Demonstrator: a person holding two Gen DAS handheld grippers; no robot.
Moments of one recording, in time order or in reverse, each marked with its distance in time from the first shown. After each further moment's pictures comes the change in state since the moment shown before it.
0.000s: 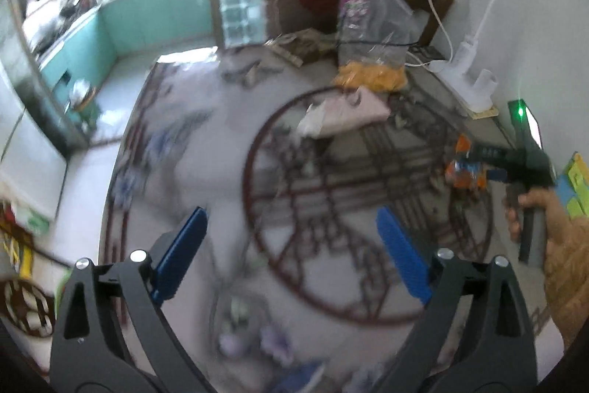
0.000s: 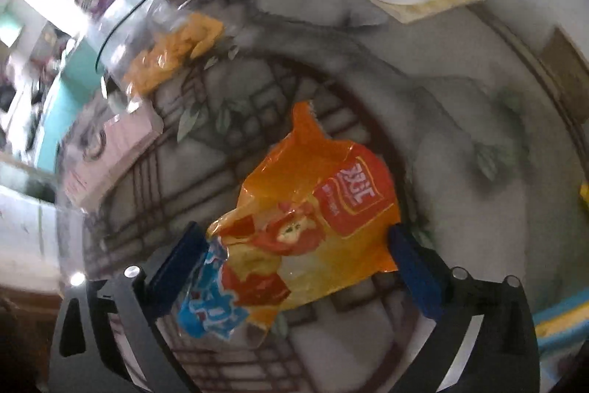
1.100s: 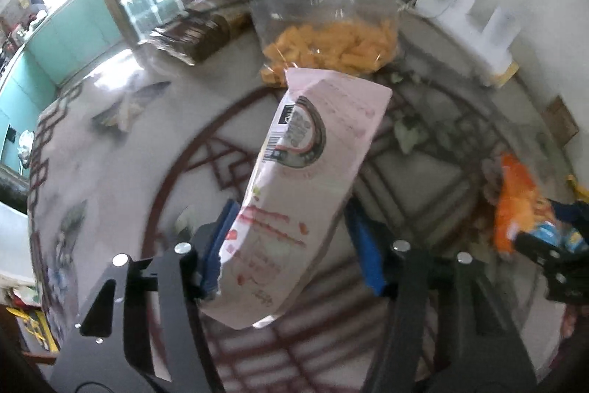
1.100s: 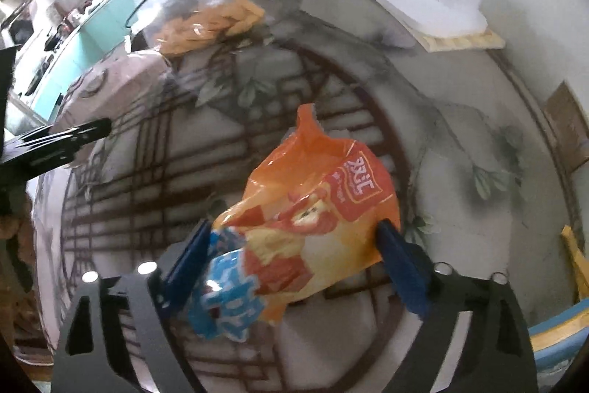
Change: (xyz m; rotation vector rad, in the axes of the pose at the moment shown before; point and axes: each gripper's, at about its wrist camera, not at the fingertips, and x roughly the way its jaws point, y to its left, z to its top) left arm 0.185 -0.062 0.081 0.213 0.176 -0.110; right arm -0.015 0.022 -0.021 -0.172 -0.064 -0.033
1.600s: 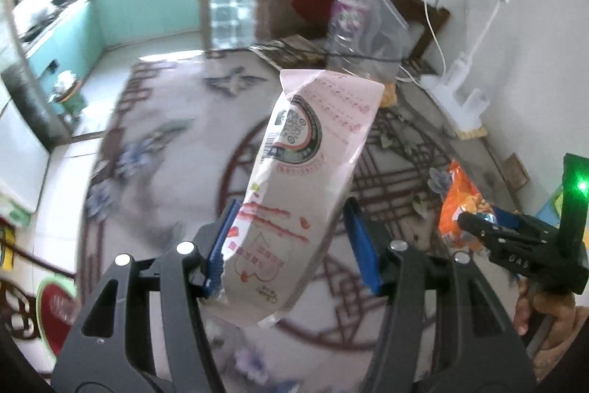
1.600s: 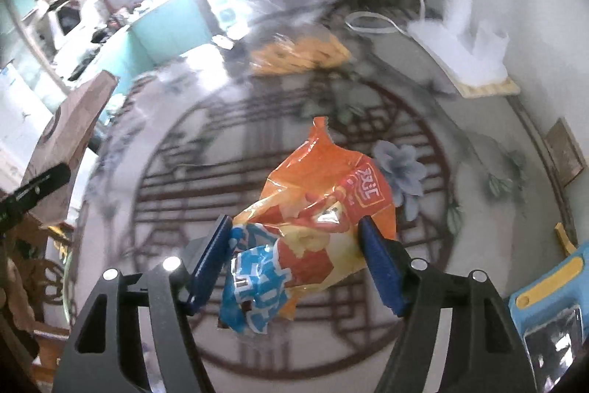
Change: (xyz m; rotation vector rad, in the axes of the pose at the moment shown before) left arm -0.182 0.025 -0.118 -0.298 -0.188 0.047; right arm -0.094 0.078 -0.040 -0.127 -0.135 0.127
